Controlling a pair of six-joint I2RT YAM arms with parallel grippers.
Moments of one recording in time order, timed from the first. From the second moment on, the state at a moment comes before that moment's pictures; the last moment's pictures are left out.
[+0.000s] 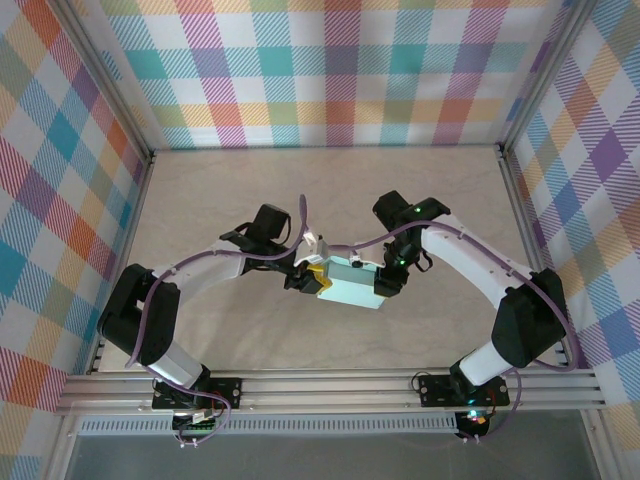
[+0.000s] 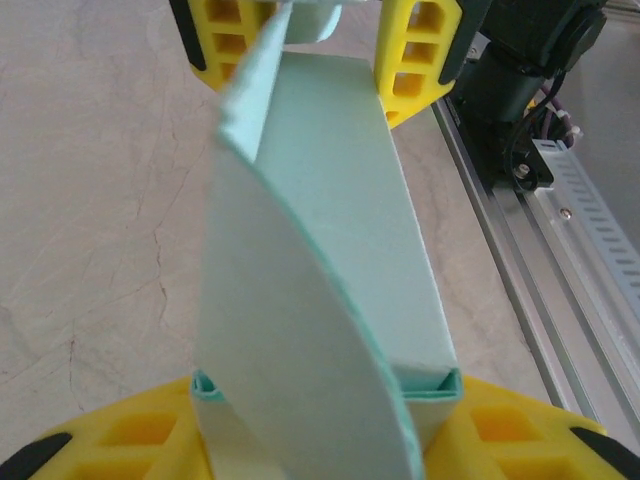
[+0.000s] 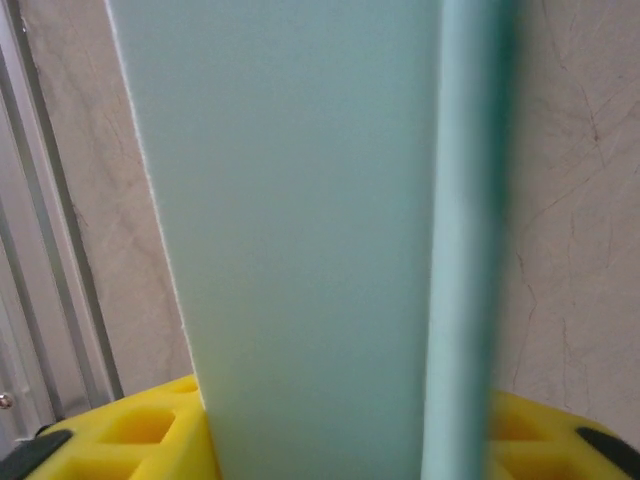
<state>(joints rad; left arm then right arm) -0.54 1.57 0.96 -0.32 0.96 0.68 0.57 1.53 1.27 -1.22 -0.28 -0.84</state>
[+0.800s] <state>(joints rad) -0.56 1.58 0.88 -0.19 0.82 0.58 0.41 1.18 0.99 -0.77 -0.37 -0.17</state>
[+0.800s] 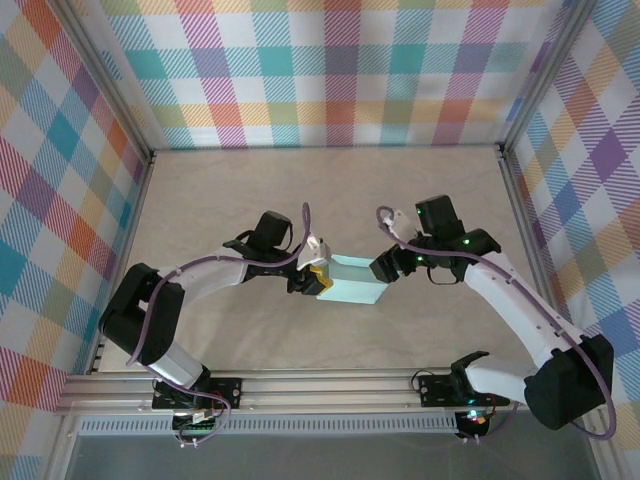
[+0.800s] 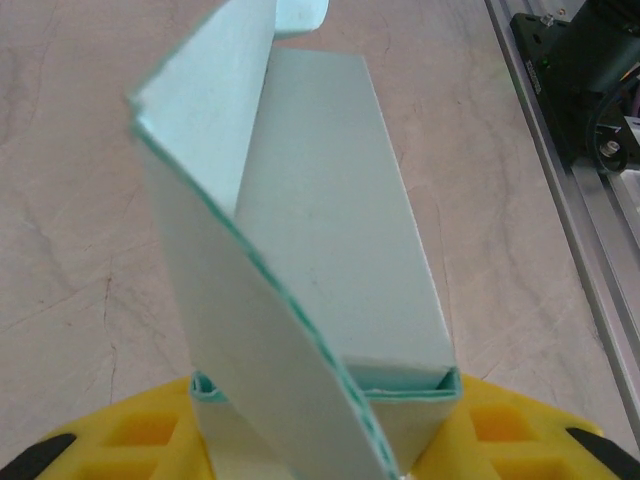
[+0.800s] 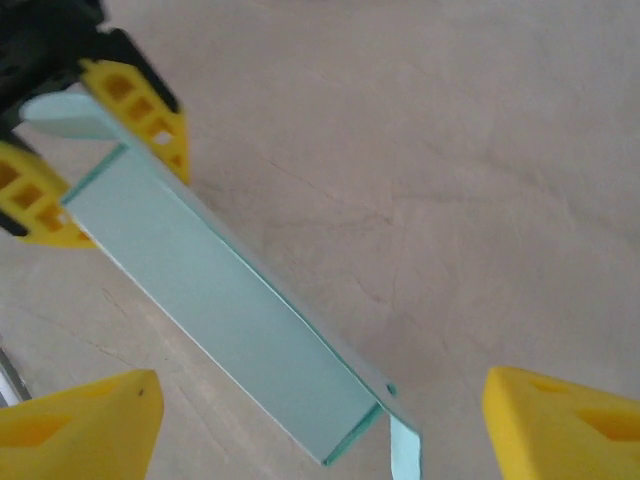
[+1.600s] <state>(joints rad) -0.56 1.60 0.89 -0.21 0.82 0.60 0.33 1.26 0.95 -0.80 -0.39 0.02</state>
